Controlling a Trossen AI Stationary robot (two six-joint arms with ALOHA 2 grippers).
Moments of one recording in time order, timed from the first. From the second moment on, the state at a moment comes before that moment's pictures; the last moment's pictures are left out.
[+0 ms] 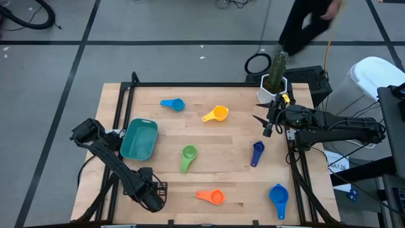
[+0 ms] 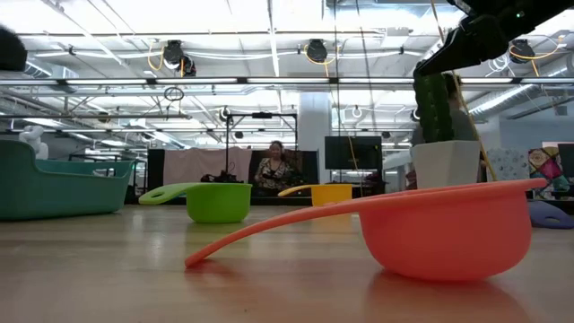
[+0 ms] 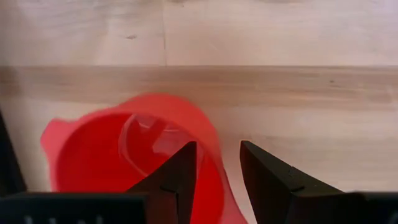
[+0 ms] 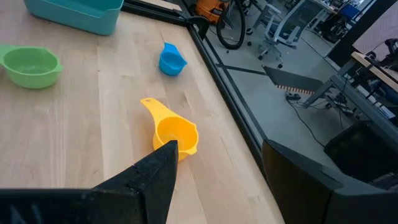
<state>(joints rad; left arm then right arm) -0.79 1.77 1.14 -0.98 0.08 -2.35 -0.08 0.58 0.58 -0.44 0.42 -0.25</state>
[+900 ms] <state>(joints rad) -0.65 1.77 1.08 -0.77 0.04 -1.89 -0.08 0.58 0.58 -0.42 0.42 -0.25</state>
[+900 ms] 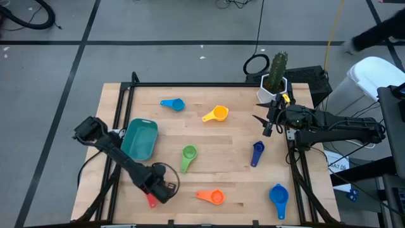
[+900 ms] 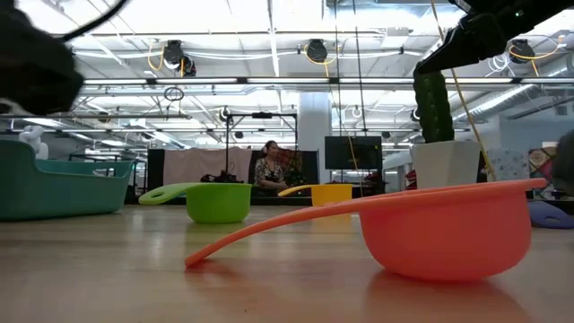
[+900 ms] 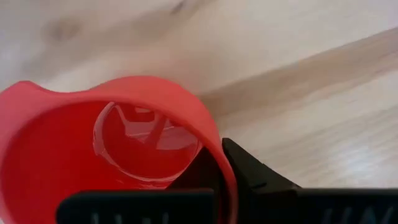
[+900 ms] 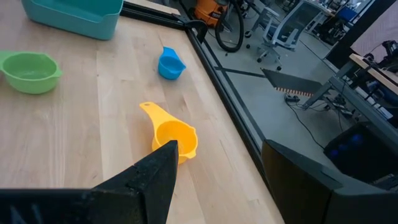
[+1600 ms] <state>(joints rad) -0.27 1.77 1.44 -0.99 -0.19 -1.06 -0.08 0.58 0.58 -0.42 0.43 -0.25</state>
